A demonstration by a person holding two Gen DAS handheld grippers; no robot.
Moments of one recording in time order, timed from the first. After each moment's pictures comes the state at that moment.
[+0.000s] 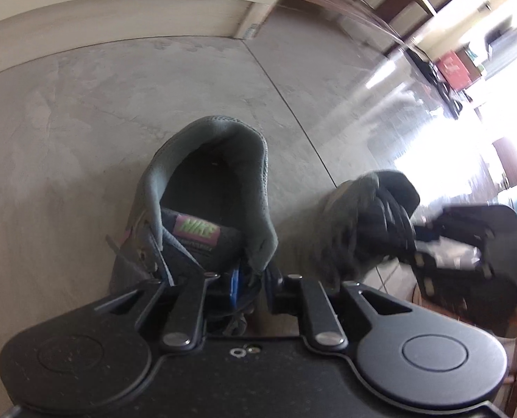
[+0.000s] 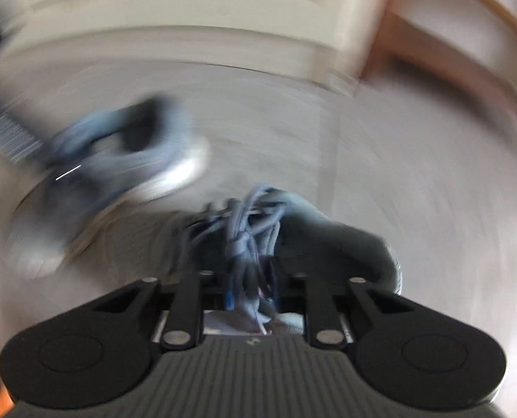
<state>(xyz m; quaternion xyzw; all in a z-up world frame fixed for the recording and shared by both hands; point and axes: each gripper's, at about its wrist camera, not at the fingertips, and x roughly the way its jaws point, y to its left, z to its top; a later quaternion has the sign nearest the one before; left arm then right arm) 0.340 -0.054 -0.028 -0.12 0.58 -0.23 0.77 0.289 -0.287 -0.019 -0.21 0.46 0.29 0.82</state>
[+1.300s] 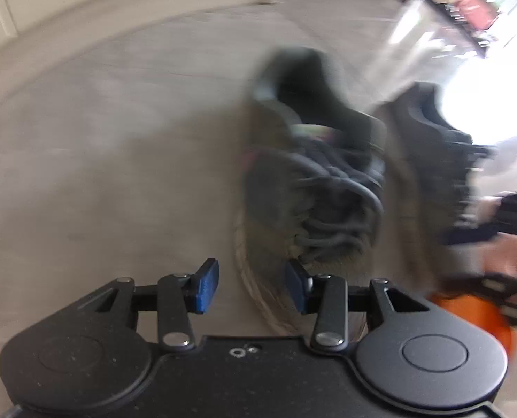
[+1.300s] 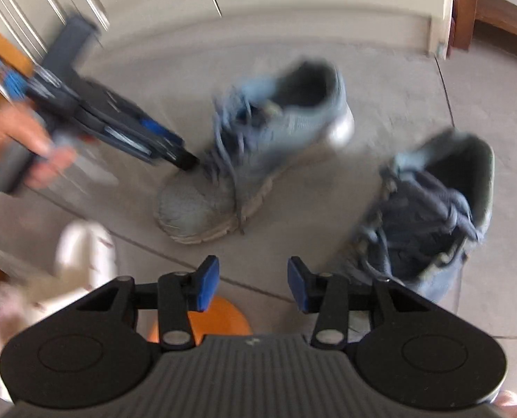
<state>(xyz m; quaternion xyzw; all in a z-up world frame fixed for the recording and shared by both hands) 0.304 -0.037 -0.052 0.01 0.59 -0.24 0.77 0.231 -0.269 -0.023 -0.05 0.54 0.30 0.78</state>
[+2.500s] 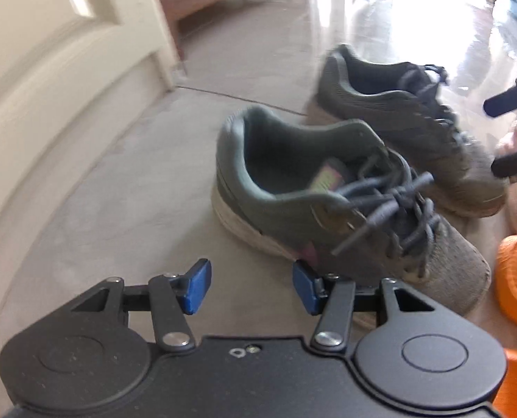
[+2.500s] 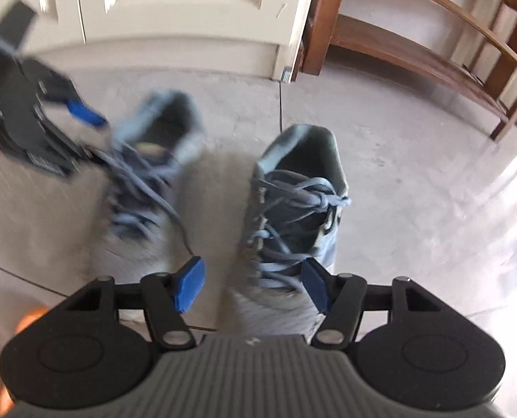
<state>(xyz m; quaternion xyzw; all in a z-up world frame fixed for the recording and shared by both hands) 0.349 -0.110 -0.066 0.25 0.45 -0.32 0.79 0.209 -0.323 0.022 -0.09 0.47 0.12 0.87</state>
